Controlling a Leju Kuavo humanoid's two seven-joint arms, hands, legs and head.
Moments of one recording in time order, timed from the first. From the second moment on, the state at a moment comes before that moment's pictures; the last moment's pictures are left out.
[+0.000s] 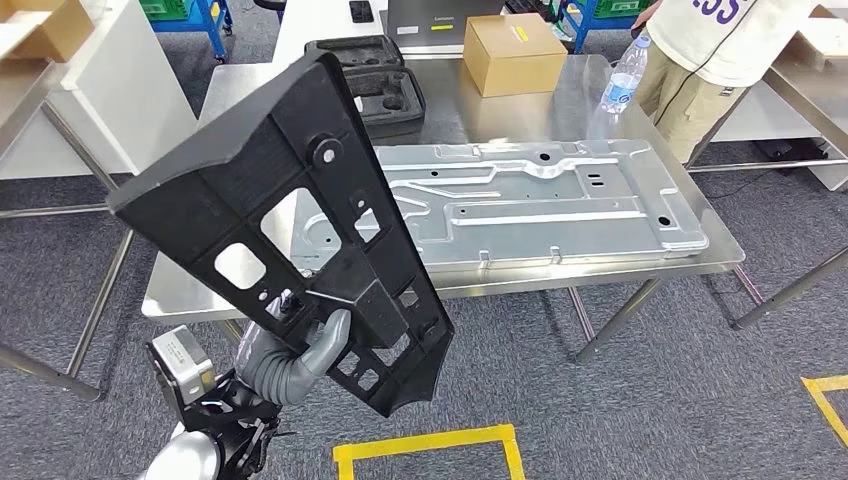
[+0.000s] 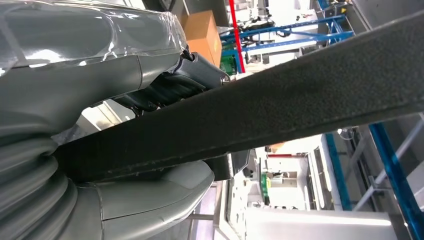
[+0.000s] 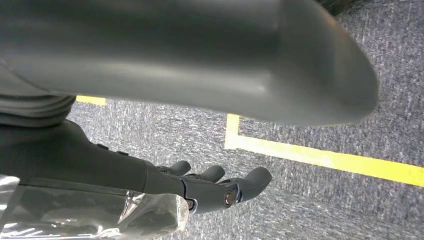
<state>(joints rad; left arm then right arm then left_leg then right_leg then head) -0.38 0.18 -0.88 -1.84 0.40 0.24 -0.21 -0.12 -0.09 1.15 -0.21 -0.96 -0.22 -0.10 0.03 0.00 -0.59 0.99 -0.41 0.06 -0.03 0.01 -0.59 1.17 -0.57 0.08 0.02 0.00</state>
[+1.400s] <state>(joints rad) -0.44 0.16 -0.90 -1.84 0.41 0.22 -0.21 -0.12 -0.09 1.15 -0.21 -0.94 -0.22 -0.11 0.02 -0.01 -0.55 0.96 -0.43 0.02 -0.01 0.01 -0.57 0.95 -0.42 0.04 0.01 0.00</state>
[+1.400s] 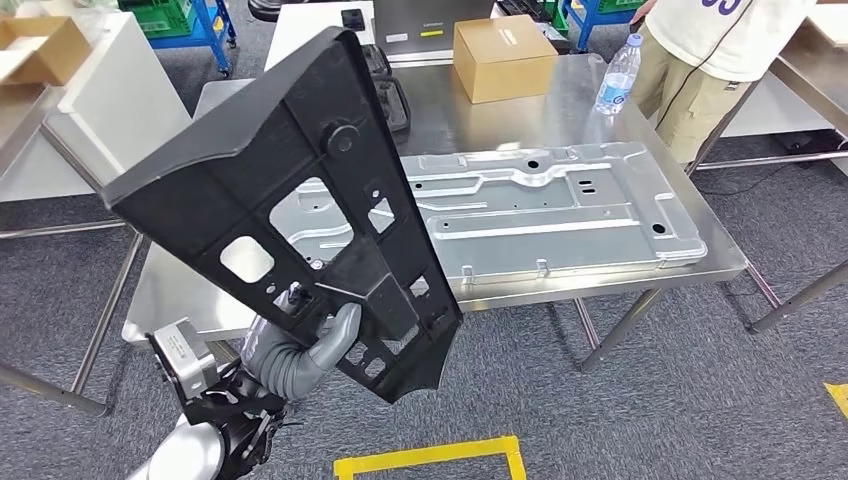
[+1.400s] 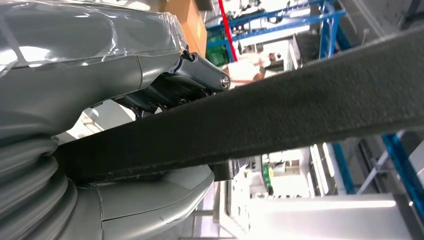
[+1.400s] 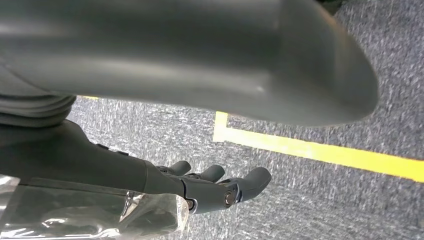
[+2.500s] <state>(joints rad) -0.46 0.16 -0.93 -1.83 0.42 0.20 -0.21 -0.12 -0.09 1.15 -0.21 -0.95 -0.22 -0.11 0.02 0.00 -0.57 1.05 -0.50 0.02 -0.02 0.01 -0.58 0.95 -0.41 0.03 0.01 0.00</state>
